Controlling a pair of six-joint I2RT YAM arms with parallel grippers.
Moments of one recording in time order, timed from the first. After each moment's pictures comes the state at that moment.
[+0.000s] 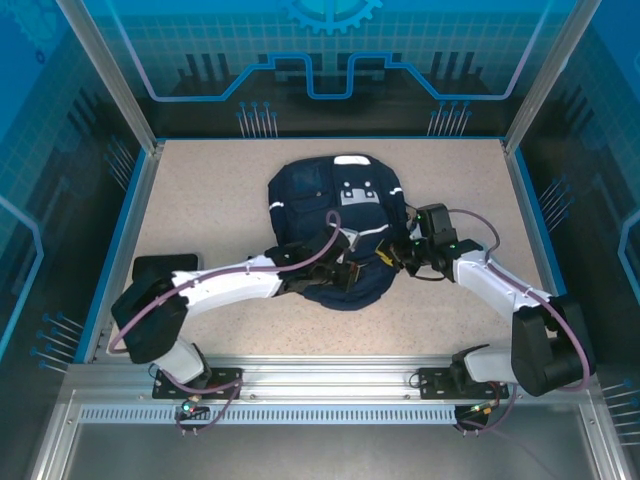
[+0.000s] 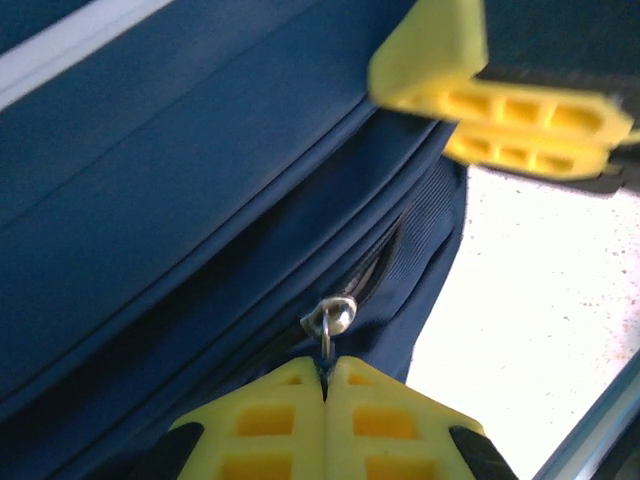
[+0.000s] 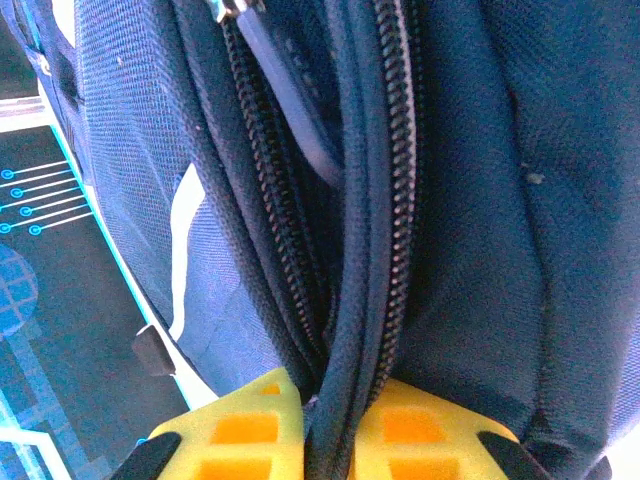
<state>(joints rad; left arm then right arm) -0.90 1.56 1.01 -0.28 0.02 -0.56 0.28 1.32 0.73 -0.29 -0.46 1.12</state>
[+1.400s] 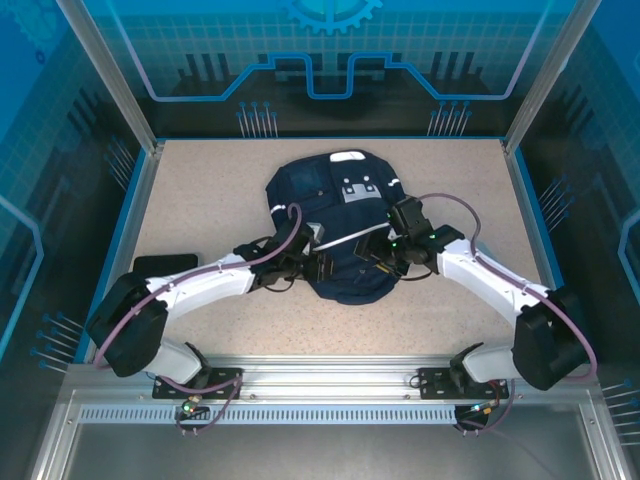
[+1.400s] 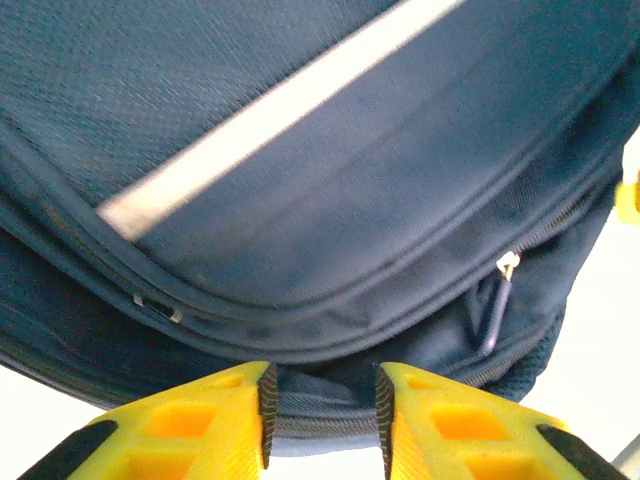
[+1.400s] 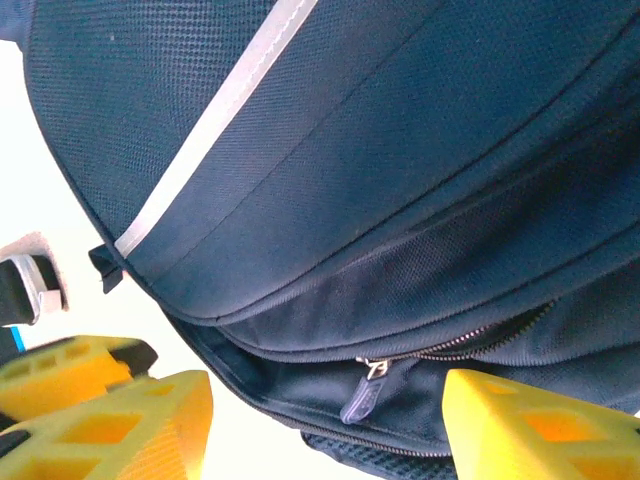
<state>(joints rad) -0.73 1.46 0.87 -0.27 0.11 -0.60 0.50 1.37 0.94 -0.59 -0.24 0.94</state>
